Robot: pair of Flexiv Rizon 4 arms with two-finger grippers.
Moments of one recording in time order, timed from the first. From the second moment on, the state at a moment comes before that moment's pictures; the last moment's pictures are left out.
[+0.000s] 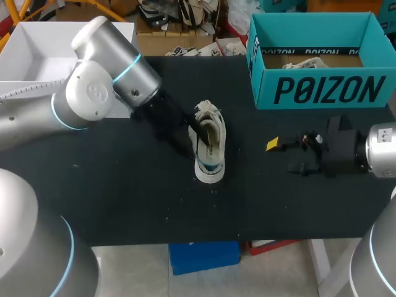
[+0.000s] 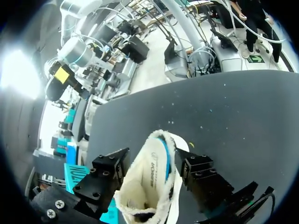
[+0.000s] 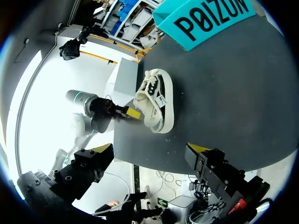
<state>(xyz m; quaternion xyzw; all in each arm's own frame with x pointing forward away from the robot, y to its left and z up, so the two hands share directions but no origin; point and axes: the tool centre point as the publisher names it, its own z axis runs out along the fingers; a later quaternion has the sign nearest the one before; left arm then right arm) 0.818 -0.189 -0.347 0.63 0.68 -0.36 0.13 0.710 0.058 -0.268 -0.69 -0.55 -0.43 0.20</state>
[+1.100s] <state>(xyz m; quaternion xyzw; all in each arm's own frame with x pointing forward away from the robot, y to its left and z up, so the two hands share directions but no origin) 0.818 -0.185 -0.370 0.69 0.70 -0.18 0.09 0.710 0.058 -0.268 -0.69 -0.55 -0.43 0.20</state>
